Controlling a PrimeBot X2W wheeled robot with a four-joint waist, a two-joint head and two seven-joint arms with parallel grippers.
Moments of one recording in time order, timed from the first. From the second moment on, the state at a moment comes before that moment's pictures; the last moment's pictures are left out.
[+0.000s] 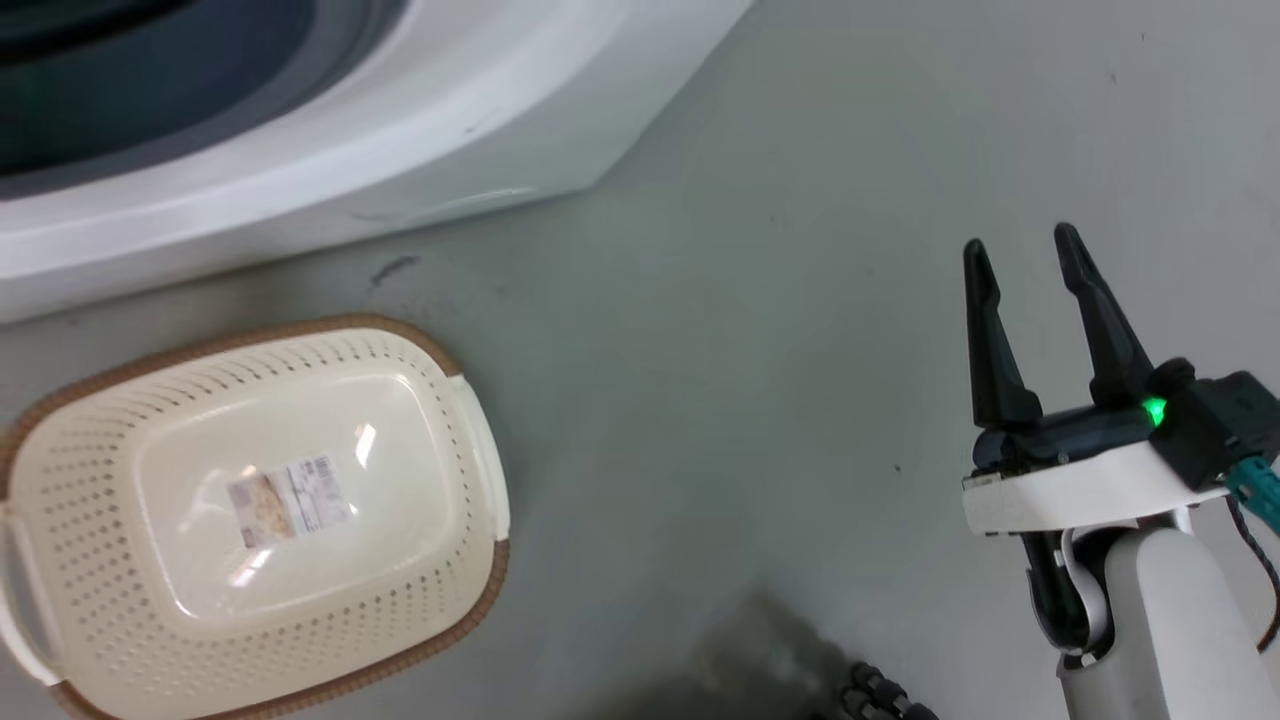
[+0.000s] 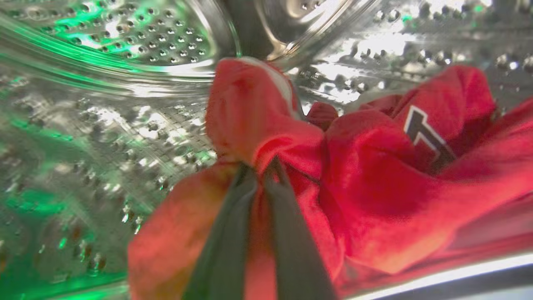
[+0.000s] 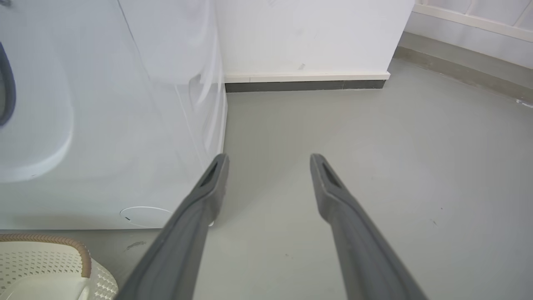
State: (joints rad) left arm -1.44 0.63 -0.54 0.97 -0.52 -0.10 0.19; right arm -0.30 -0.05 0.07 0.06 0.17 0.13 -0.26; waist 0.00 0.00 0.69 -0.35
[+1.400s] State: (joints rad) left arm -0.48 0.39 -0.38 0.26 -0.45 -0.02 -0.26; right arm -0.10 -0.05 -0.09 0.11 0.03 0.13 -0.26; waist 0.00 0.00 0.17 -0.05
